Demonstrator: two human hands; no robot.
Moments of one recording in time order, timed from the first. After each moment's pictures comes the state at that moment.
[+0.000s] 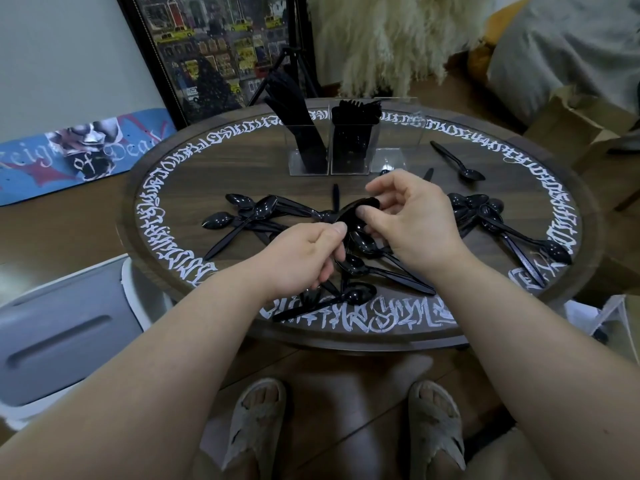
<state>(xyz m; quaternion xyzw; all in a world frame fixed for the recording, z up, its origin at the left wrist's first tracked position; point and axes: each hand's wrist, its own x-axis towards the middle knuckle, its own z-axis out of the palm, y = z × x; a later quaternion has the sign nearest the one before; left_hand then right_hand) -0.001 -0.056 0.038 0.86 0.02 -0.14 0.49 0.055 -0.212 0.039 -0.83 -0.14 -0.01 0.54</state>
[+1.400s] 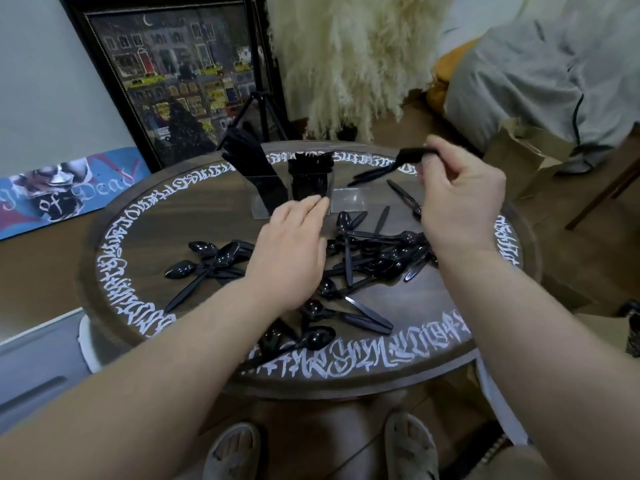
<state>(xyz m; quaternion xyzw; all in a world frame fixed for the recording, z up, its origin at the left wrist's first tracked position) 0.053 -0.092 0.050 0.98 -0.08 0.12 0.14 0.112 -0.273 0.092 -0.78 -0.02 -0.29 0.56</state>
